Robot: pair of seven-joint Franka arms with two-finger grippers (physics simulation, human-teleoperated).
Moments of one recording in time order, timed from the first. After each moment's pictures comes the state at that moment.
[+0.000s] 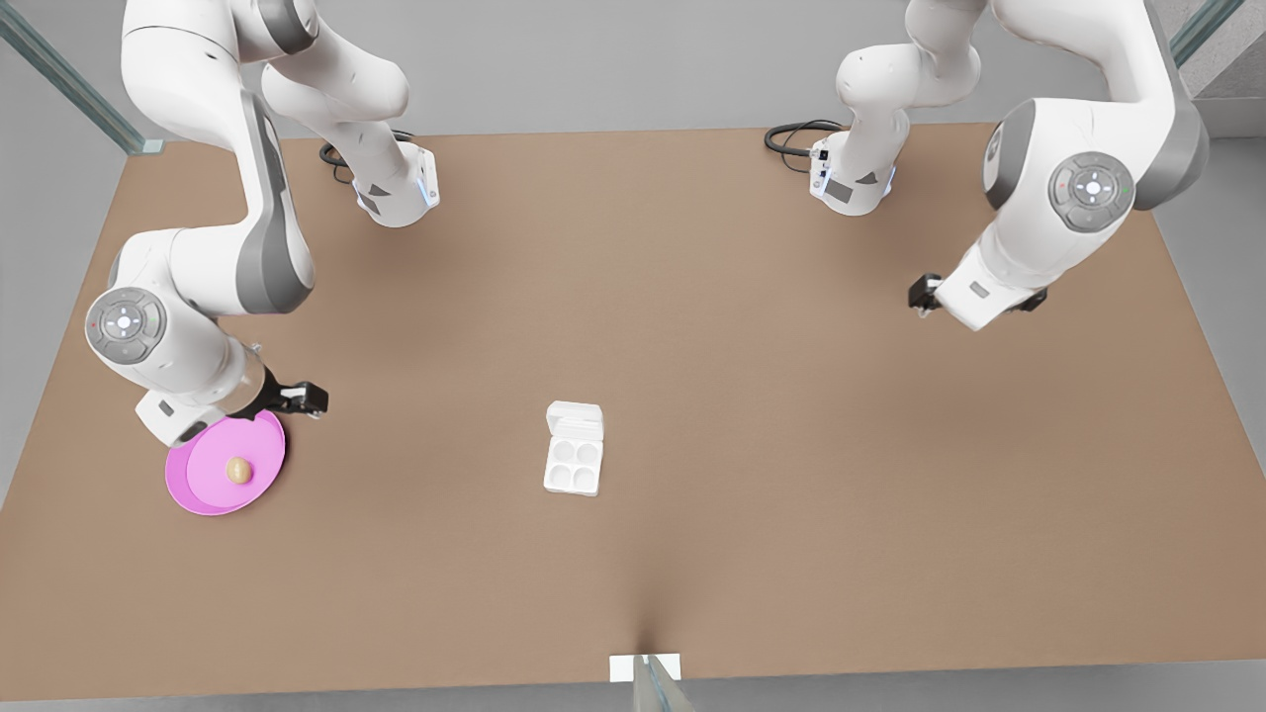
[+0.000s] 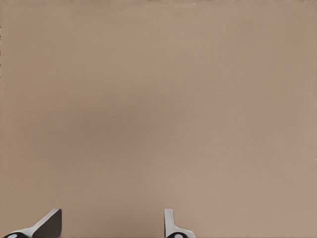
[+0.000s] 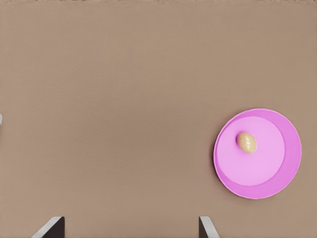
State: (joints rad) left arm 0.05 0.07 -0.25 -1.59 0.12 1.51 -0.09; right arm -0.04 0.28 0.15 -1.50 -0.11 1.71 0.09
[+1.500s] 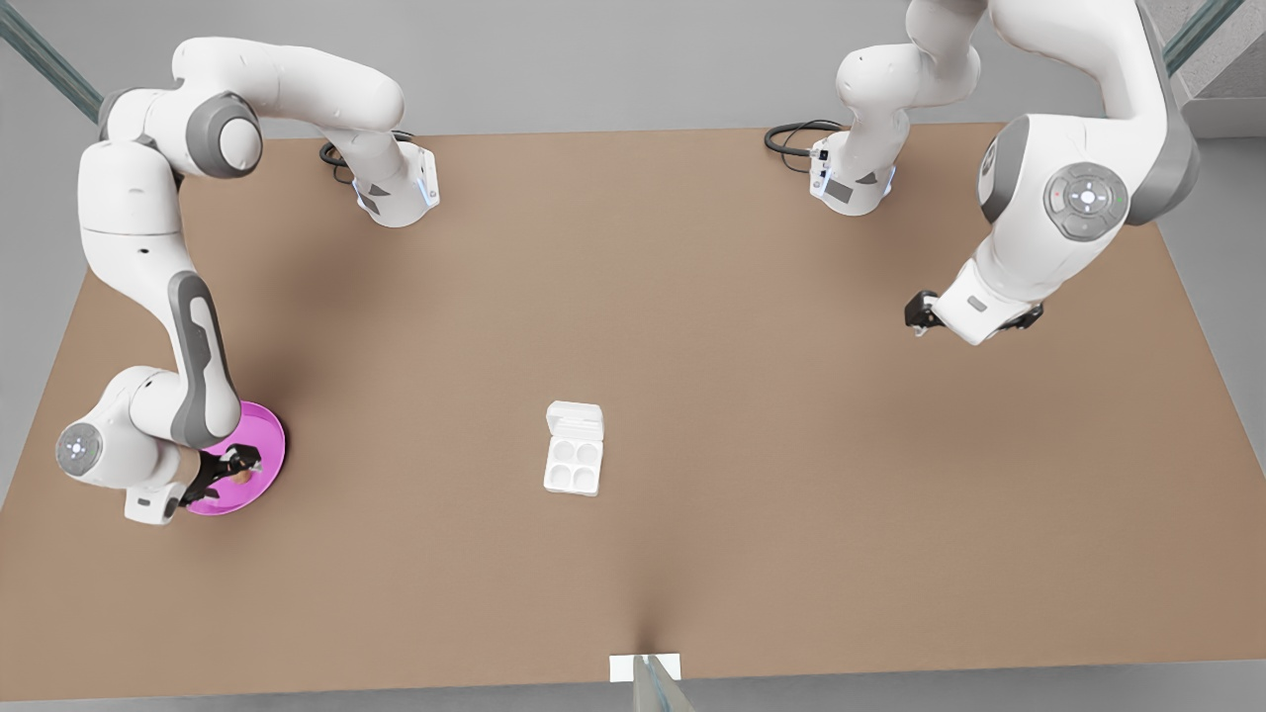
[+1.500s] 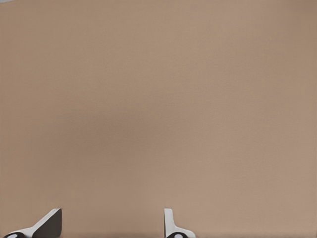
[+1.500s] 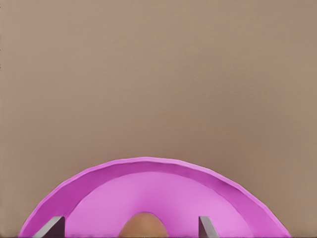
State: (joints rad) left arm 0.04 0.10 -0.26 -1.59 0.13 1.58 -0.11; right arm -0.43 0.76 0.15 -1.56 -0.09 2.21 -0.83
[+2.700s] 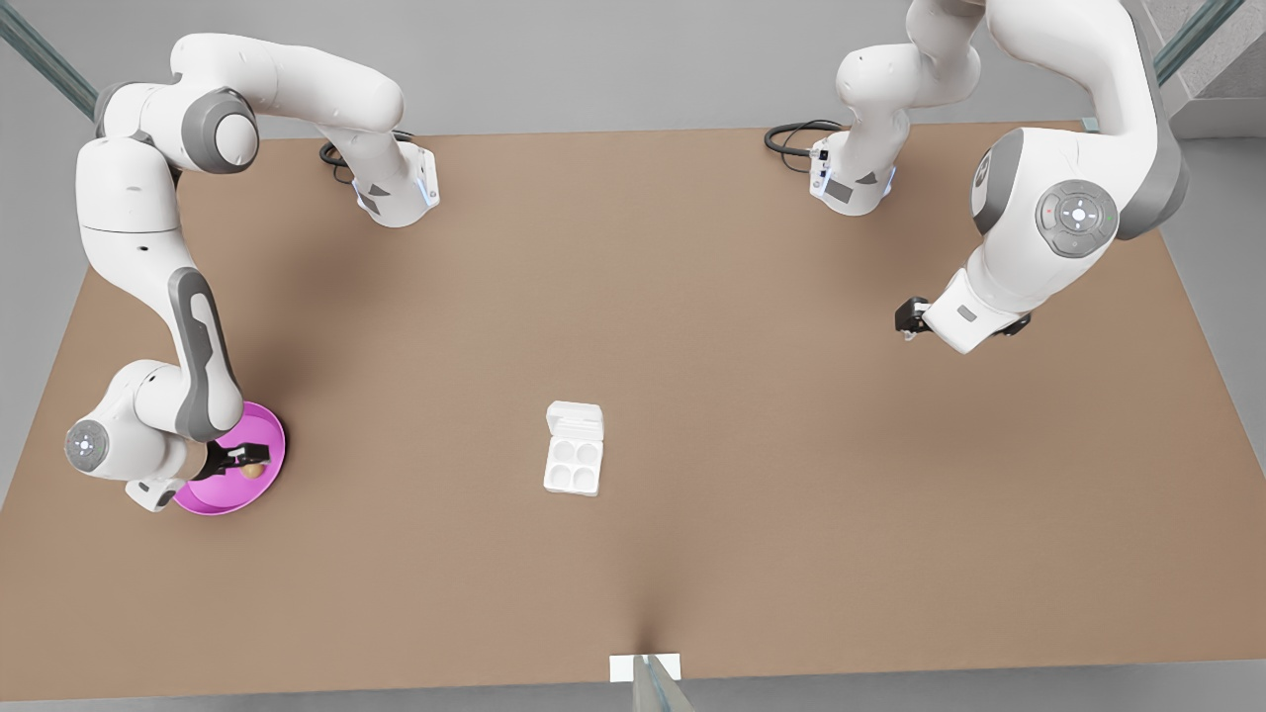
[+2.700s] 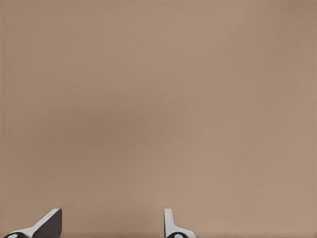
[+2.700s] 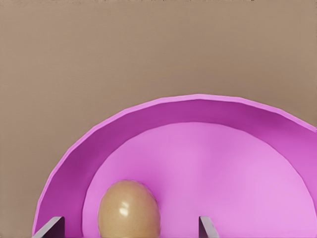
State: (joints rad) left arm 0.04 0.12 -0.26 -1.59 0.10 1.58 -0.12; right arm -0.44 0.75 0.14 -1.60 -0.09 2.17 -0.45
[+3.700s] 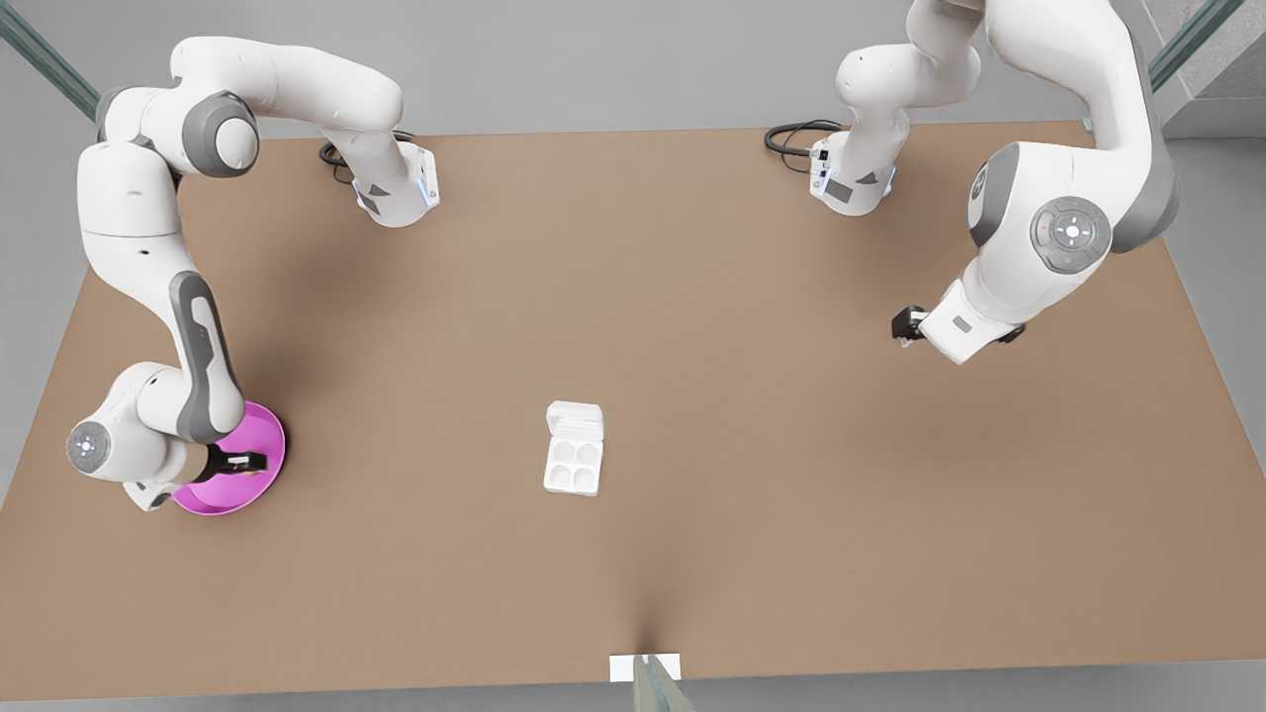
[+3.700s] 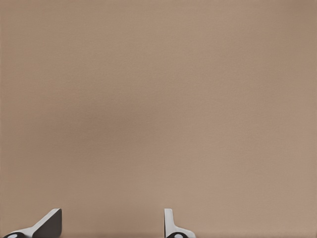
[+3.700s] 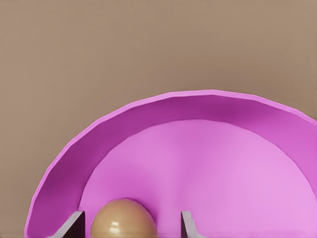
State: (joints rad) left arm 0.04 0.14 -0.26 -1.59 0.10 1.59 -0.12; right arm -0.45 0.76 0.14 -1.59 -0.09 2.19 -0.32
